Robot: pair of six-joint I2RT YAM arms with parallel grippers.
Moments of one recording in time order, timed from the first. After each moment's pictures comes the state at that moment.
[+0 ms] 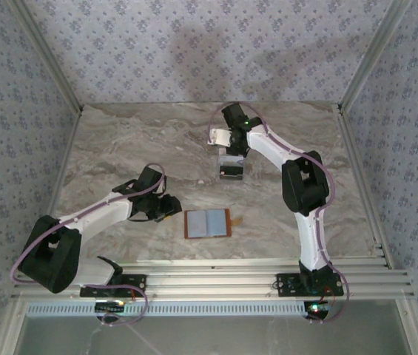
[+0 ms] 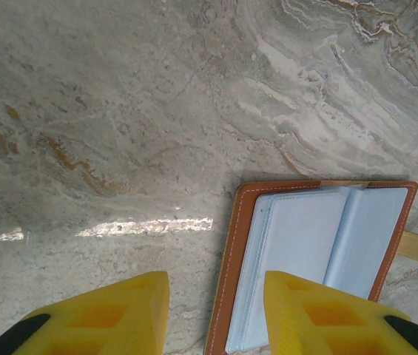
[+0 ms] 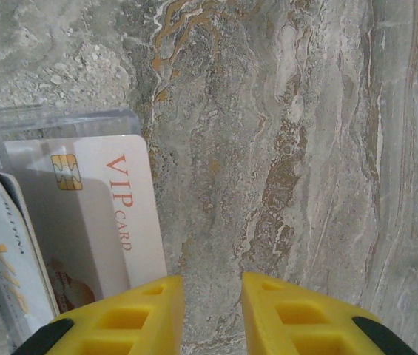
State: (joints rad) left arm -0.52 1.33 0.70 -0.49 0.30 -0.83; right arm 0.47 2.15 1.81 -0.71 0.14 -1.03
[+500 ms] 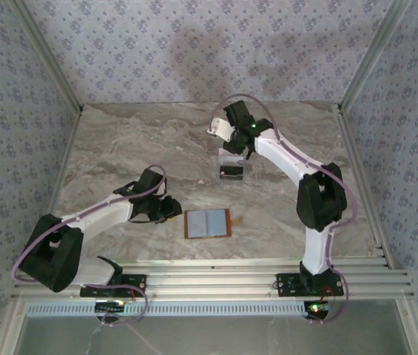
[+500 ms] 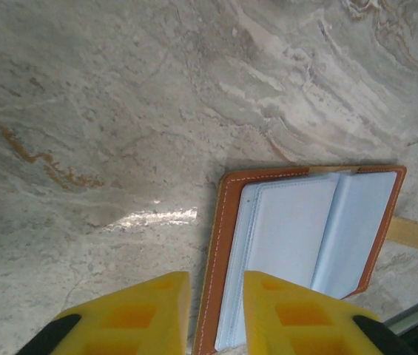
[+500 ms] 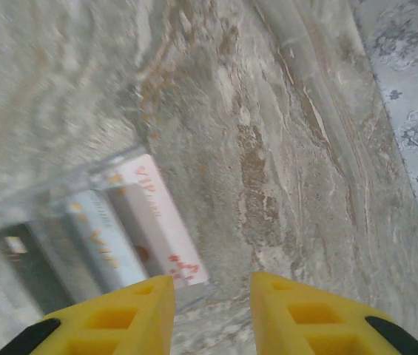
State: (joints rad) left arm -0.52 1.35 0.66 -0.42 0.37 -0.83; right arm 0.54 1.88 1.65 -0.67 0.15 -0.65
